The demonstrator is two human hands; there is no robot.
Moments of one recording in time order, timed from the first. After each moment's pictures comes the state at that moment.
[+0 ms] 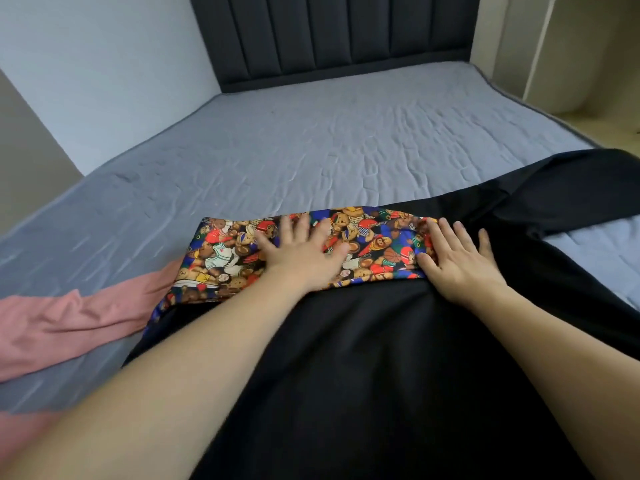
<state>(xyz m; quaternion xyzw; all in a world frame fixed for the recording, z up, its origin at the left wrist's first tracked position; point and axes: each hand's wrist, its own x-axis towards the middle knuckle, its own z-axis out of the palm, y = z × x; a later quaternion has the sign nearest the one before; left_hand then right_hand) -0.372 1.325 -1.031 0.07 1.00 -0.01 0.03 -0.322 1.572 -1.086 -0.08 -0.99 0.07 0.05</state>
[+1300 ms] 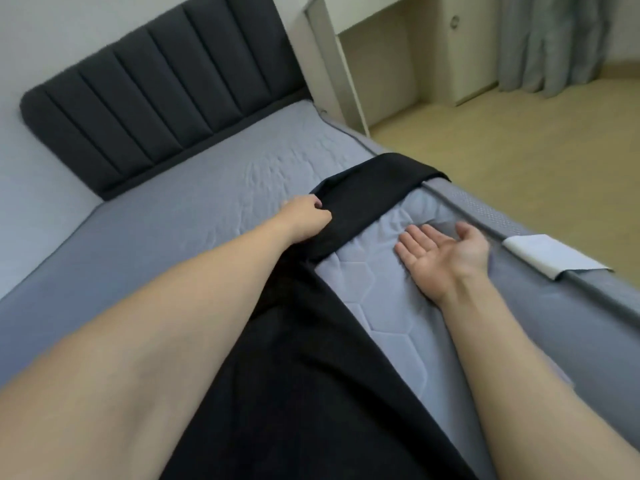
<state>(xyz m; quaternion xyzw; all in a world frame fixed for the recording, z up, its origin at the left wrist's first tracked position) -0.367 1.690 -0.972 0.25 0.97 0.07 0.05 -0.197 1.812 -1.053 -0.19 -0.05 0.96 0.20</state>
